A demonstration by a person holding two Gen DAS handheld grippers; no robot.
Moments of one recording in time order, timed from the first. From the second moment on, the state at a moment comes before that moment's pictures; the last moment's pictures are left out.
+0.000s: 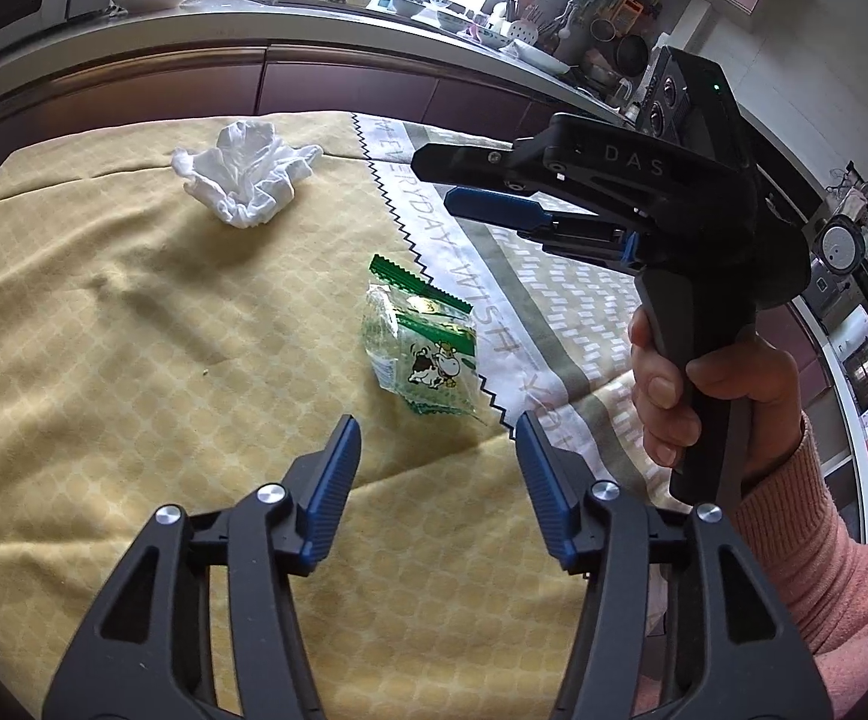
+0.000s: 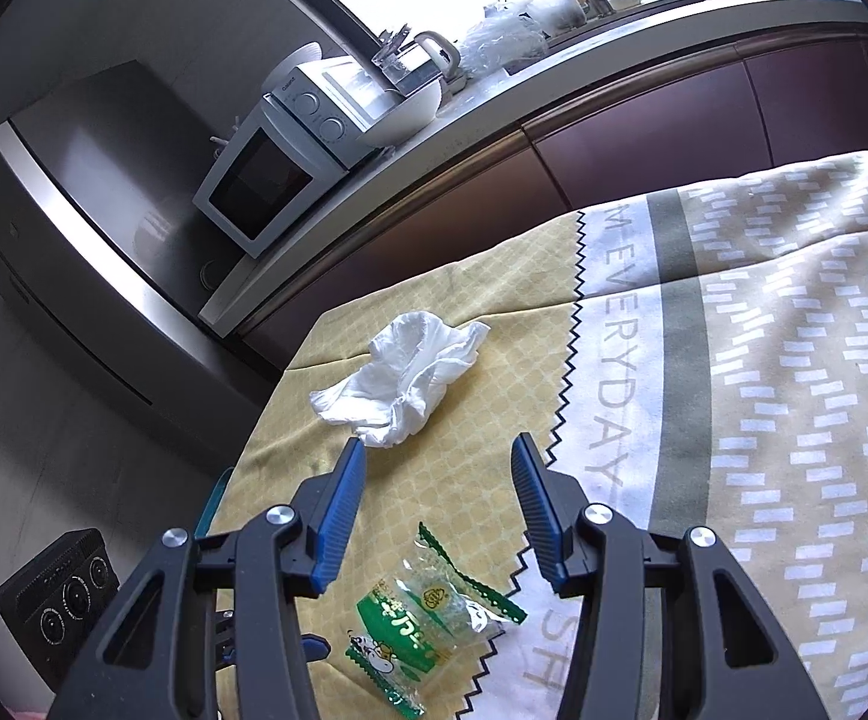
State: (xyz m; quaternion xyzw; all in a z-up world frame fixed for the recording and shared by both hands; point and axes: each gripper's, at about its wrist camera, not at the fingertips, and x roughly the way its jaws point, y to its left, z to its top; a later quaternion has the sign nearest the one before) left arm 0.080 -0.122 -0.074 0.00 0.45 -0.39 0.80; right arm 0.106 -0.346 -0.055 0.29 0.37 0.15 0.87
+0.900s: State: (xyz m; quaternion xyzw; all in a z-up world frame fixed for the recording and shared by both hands) left arm 0.109 -0.133 -0.084 -0.03 0.47 -0.37 0.80; right arm 0.104 -0.338 -0.075 0.29 0.39 0.16 0.86
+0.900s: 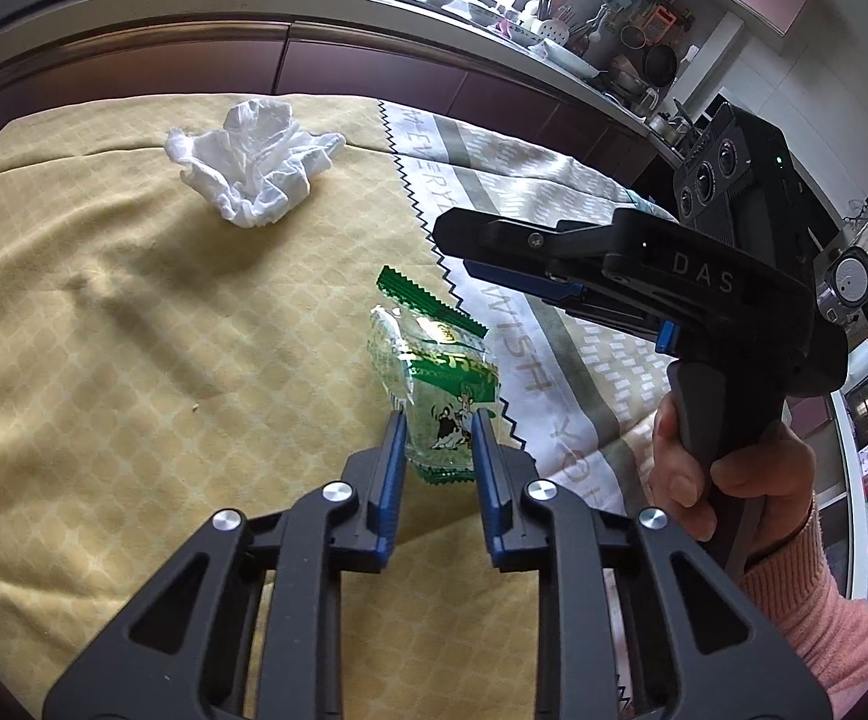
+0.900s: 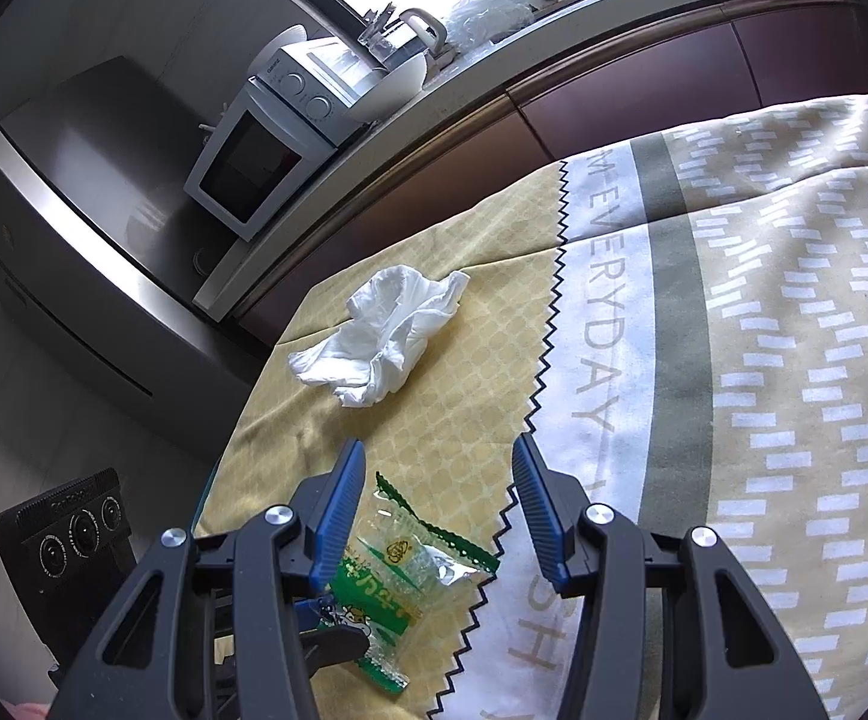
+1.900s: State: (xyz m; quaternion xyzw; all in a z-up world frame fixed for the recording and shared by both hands) left arm 0.085 -0.016 -0.043 -0.04 0.42 -0.26 0.87; right arm 0.194 -0.276 -0.085 0.28 0.43 0.13 0.85
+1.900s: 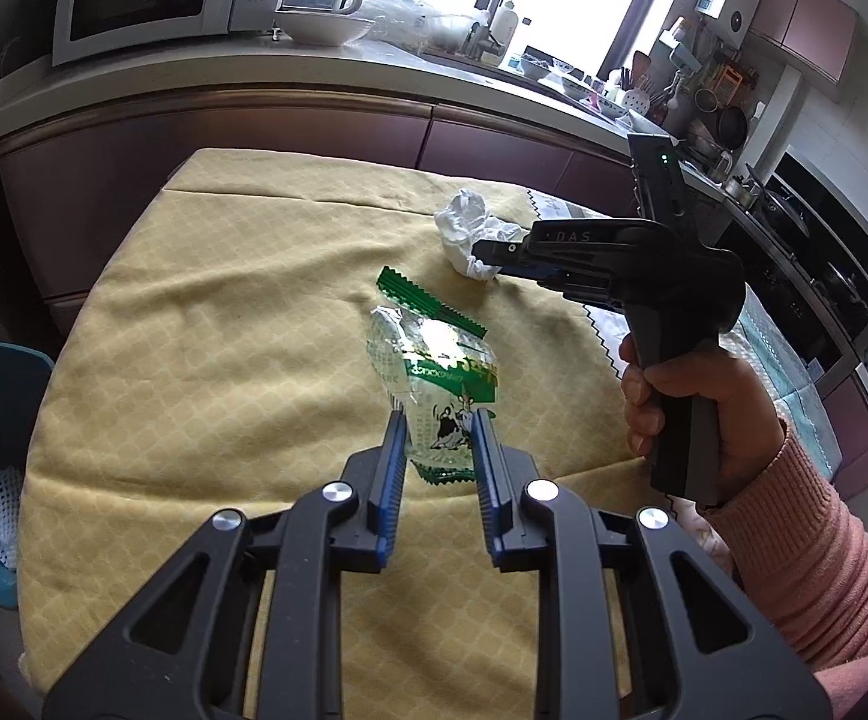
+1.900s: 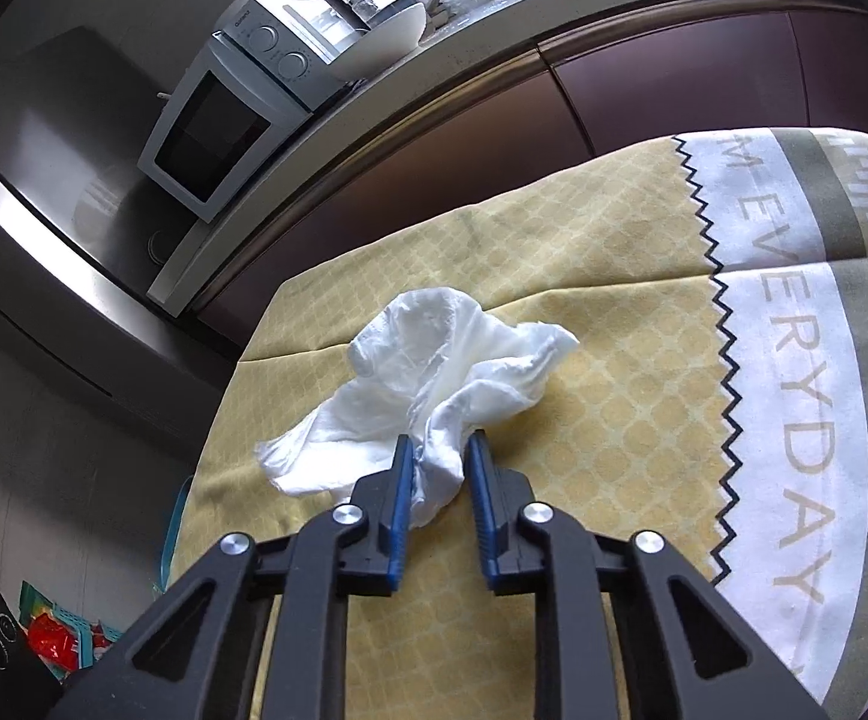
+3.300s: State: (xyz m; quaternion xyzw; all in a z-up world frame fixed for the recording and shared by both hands) left arm 0.056 0.071 -0.017 -0.06 0.38 -0.19 0.90; right arm 0.100 -0.203 -0.029 0.26 0.37 0.27 0.85
